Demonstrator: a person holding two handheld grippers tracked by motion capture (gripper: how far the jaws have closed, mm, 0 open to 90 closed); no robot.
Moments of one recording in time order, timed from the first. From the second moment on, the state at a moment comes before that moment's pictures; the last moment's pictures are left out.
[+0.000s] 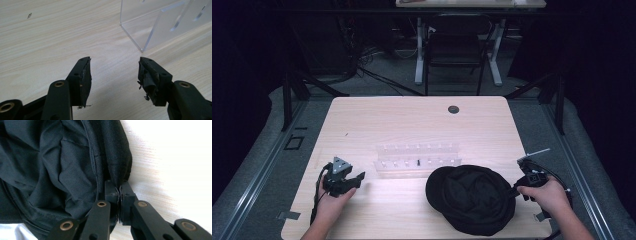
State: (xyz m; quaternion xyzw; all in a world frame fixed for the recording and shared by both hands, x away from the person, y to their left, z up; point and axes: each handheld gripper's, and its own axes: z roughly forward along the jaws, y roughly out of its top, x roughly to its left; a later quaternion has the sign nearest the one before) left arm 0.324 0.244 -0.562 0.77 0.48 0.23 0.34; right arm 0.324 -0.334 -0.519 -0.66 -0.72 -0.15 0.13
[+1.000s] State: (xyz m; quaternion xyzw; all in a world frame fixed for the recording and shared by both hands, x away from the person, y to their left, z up) left arm 0.324 0.243 -0.562 0.78 0.48 0.23 0.34; right arm 0.310 -0.343 -0.474 -0.66 -0.68 -0.25 0.19
